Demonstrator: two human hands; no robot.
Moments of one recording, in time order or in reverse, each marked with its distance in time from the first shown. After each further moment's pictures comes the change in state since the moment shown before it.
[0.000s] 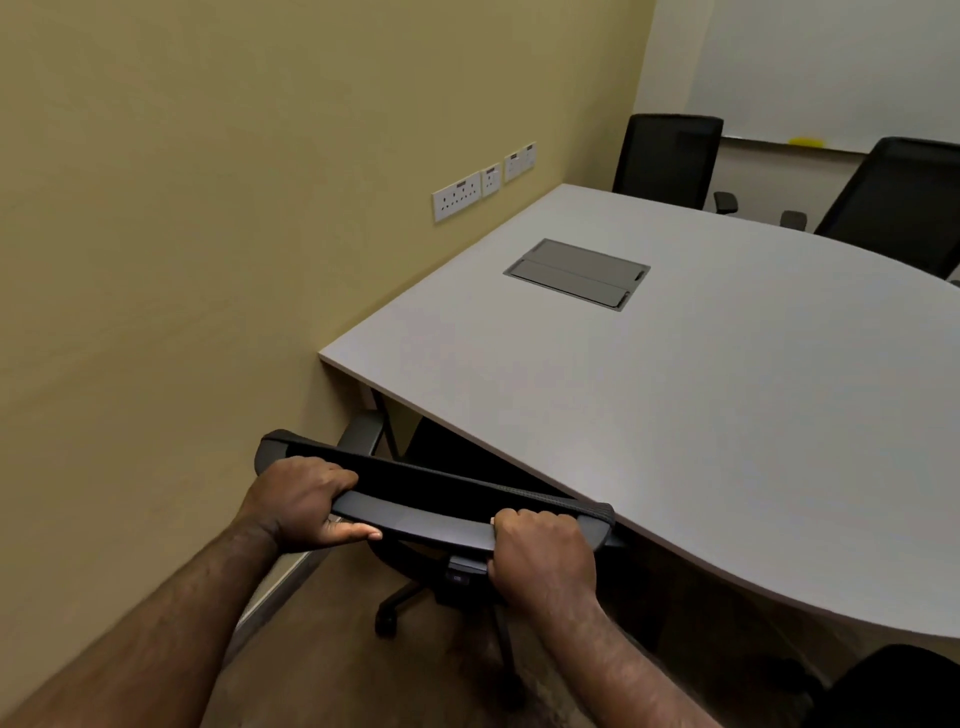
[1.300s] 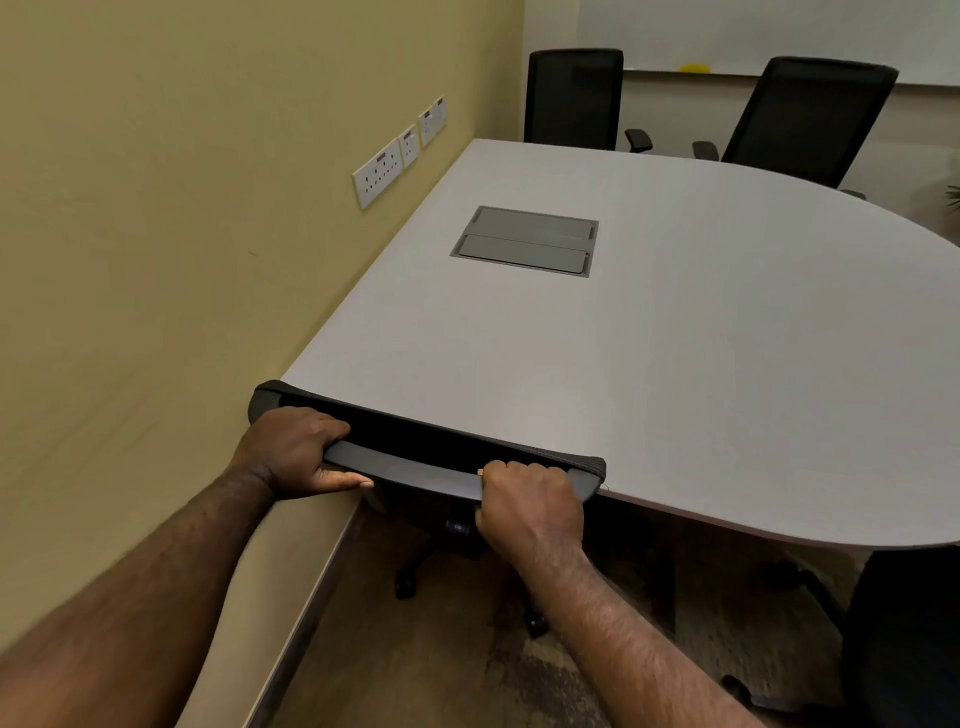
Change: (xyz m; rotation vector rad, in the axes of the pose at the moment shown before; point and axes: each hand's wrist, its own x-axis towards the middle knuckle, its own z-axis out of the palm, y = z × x) left_hand 0.131 -0.203 0.089 -0.177 0.035 0.274; right_hand 0.184 -0.076 0.019 -0.035 0.093 0.316
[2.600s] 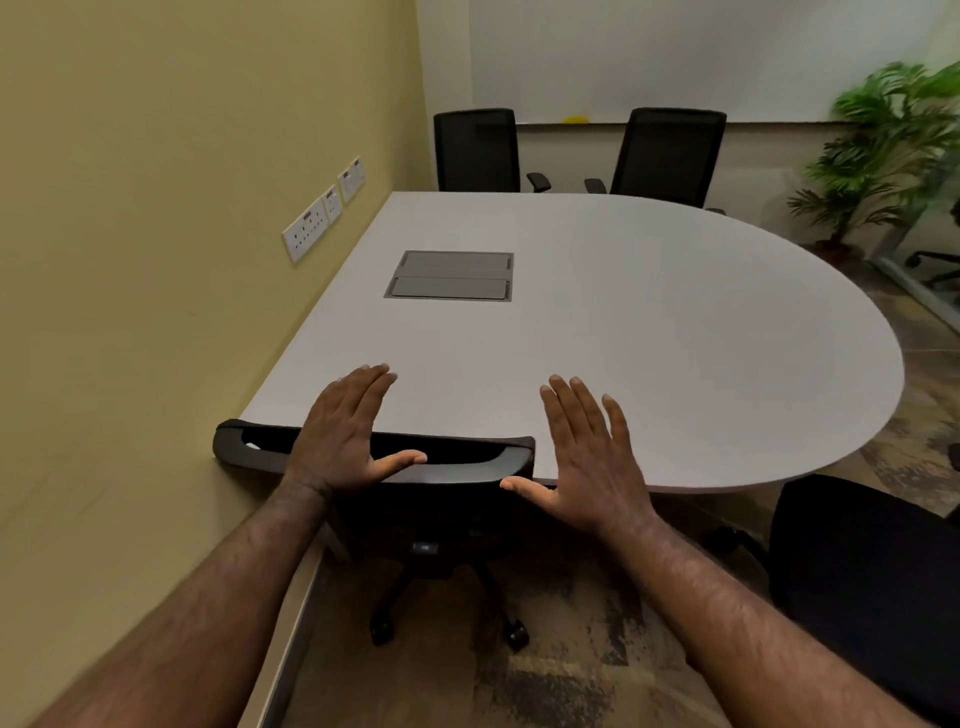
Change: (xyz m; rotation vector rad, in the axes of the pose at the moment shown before) left_hand 0.058 0.102 -0.041 -0.157 0.014 -0.065; right_hand -0.075 0.094 -0.051 -0.078 0.220 0.119
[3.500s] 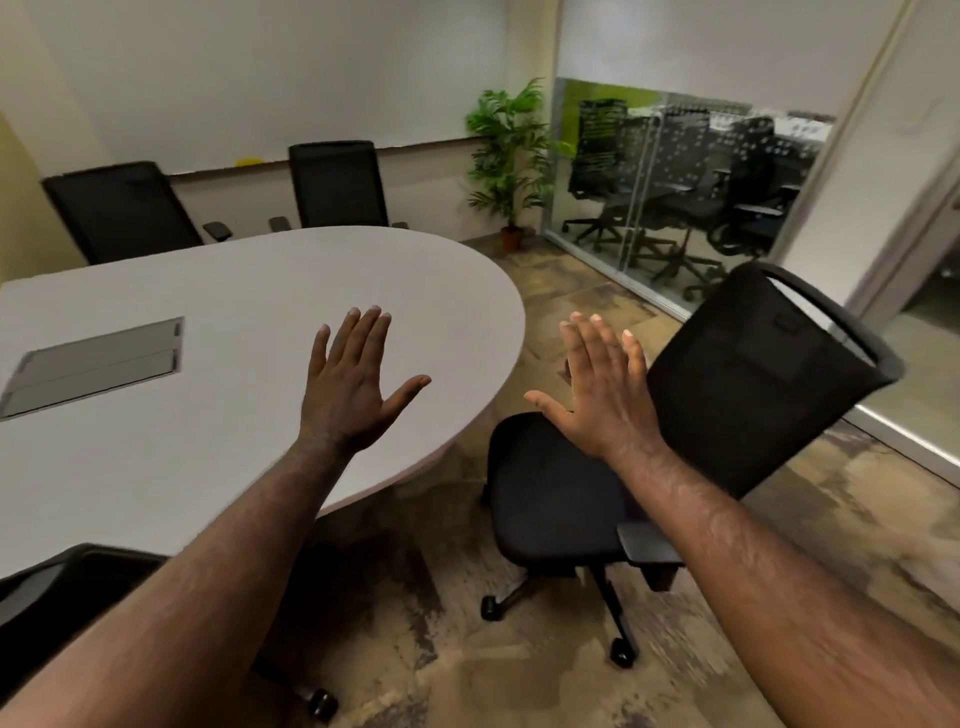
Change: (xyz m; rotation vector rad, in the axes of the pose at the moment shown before) left_hand 0.172 0.482 0.052 -0.163 0.145 0.361; right_hand -0.258 0.379 -0.161 -0.260 0.190 0.576
